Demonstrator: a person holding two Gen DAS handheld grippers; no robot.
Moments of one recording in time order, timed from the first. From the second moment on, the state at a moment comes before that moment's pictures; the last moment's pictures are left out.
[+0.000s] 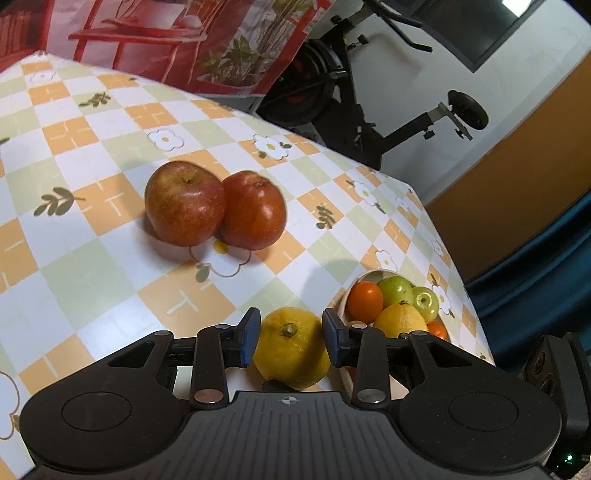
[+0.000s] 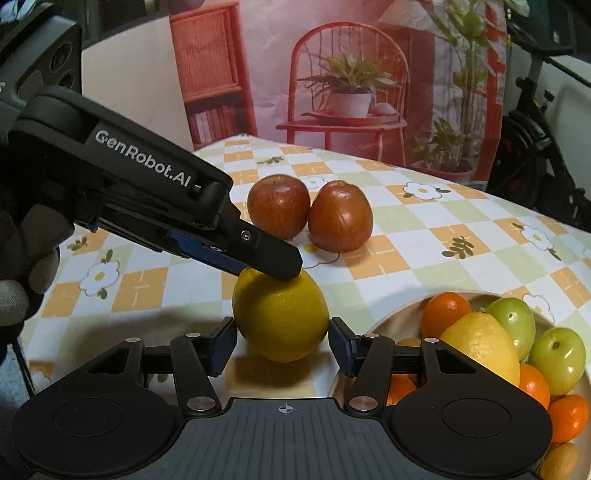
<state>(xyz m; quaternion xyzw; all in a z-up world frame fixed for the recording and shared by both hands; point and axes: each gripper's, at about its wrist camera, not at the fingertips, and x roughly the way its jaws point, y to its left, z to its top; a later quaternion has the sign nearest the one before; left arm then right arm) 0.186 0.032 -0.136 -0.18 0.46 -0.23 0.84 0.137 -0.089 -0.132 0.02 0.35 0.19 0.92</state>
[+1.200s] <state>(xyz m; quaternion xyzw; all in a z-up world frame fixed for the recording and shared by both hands) 0.168 -0.122 -0.107 -0.05 0.45 -0.38 0.80 0.048 -0.220 -0.115 0.10 0.31 0.04 0.94</state>
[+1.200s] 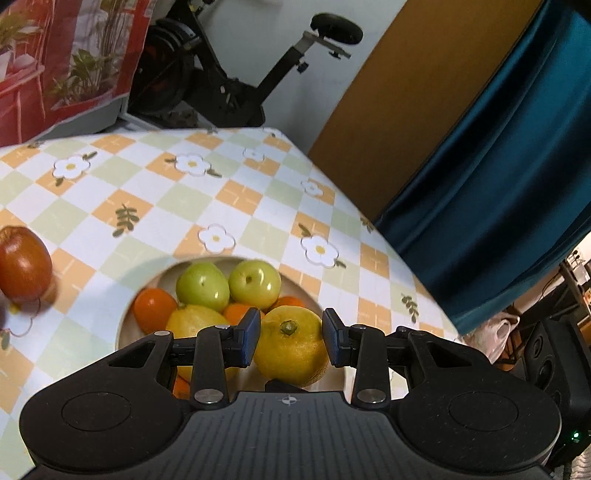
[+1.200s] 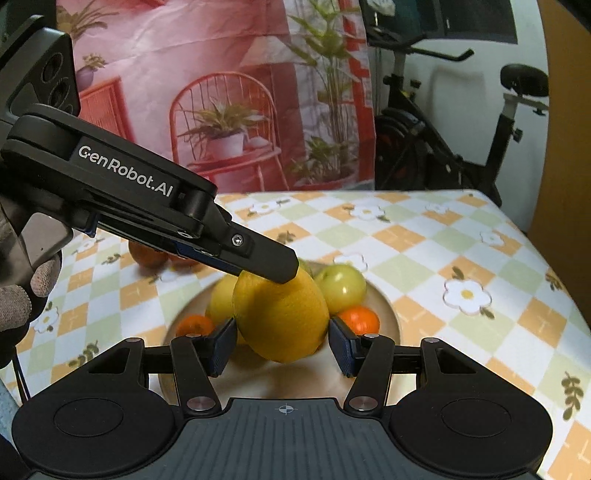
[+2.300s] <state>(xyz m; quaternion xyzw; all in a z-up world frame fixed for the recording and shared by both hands) 0.170 -0.091 -0.096 -0.06 0.41 -0.31 0.85 0.053 -0.218 -0.127 0.08 0.33 0.01 0.94</state>
